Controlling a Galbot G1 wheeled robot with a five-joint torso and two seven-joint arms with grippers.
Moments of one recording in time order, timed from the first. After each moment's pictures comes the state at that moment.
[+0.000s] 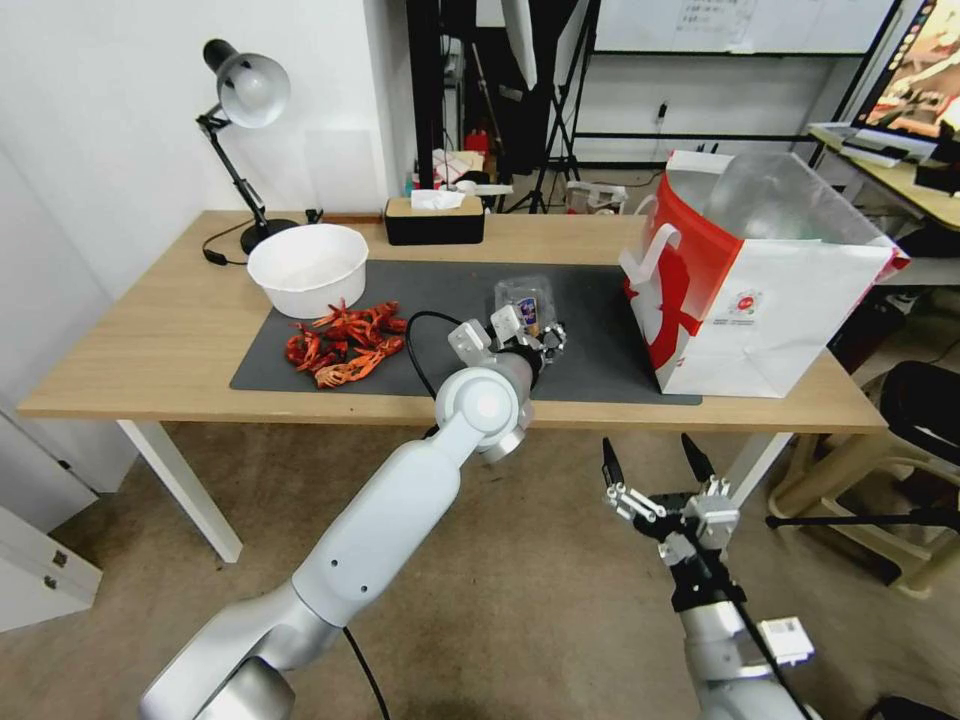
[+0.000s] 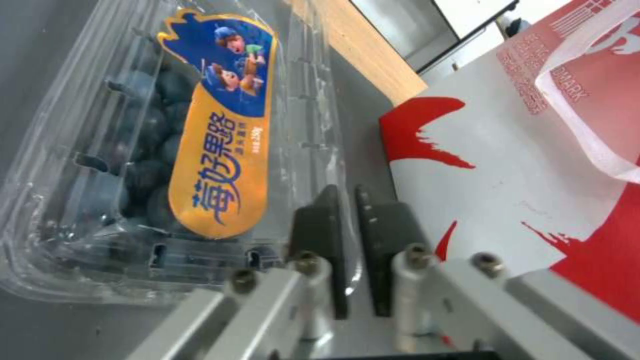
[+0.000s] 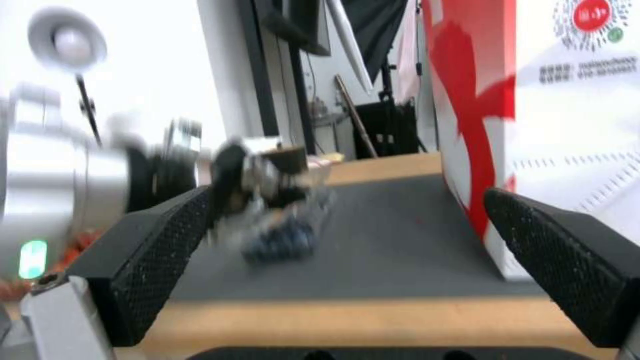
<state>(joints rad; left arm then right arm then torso) 0.59 -1.45 0.16 -1.60 -1.39 0.19 -0.64 -1.68 1.33 0.48 2.18 0.34 0.22 -0.01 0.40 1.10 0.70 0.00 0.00</state>
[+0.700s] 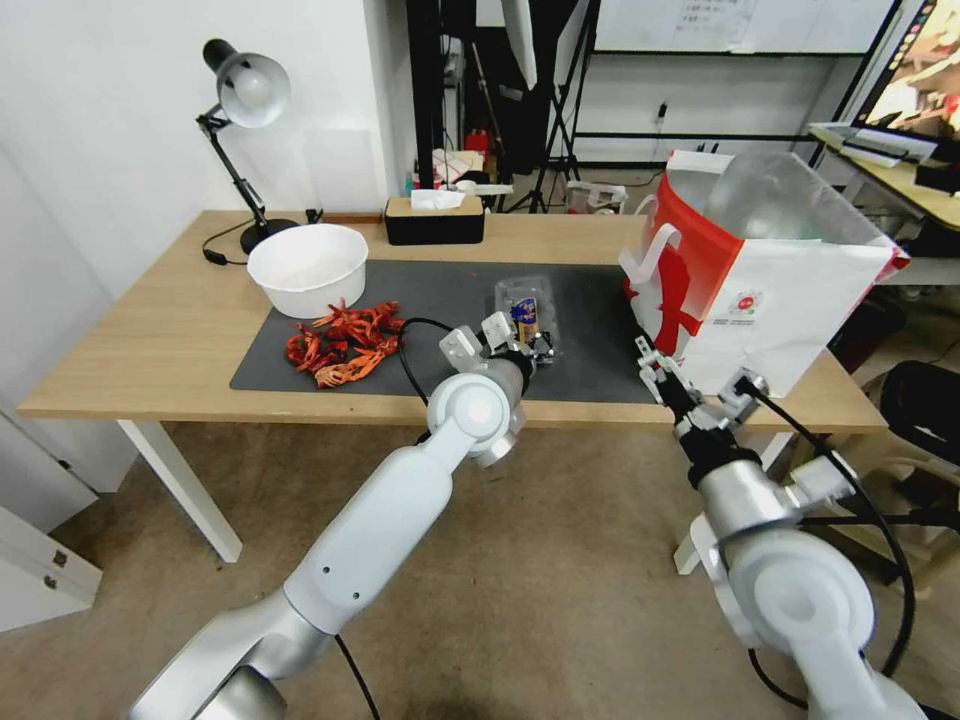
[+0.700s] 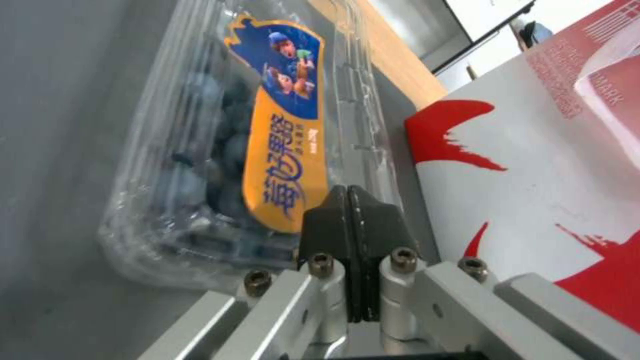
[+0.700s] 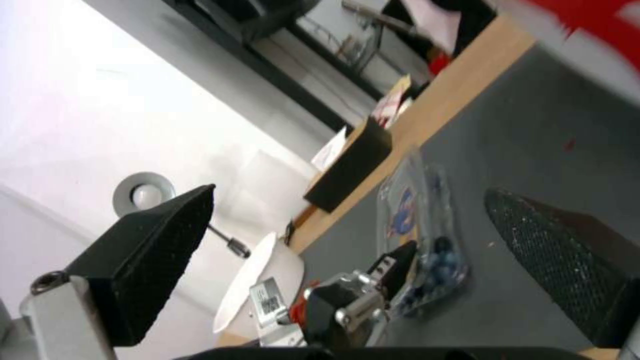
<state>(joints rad) 0.62 -1.42 0.14 -1.62 -1.39 0.19 -0.64 -1.29 1.20 0.48 2.20 1.32 -0.17 0.25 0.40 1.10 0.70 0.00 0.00</state>
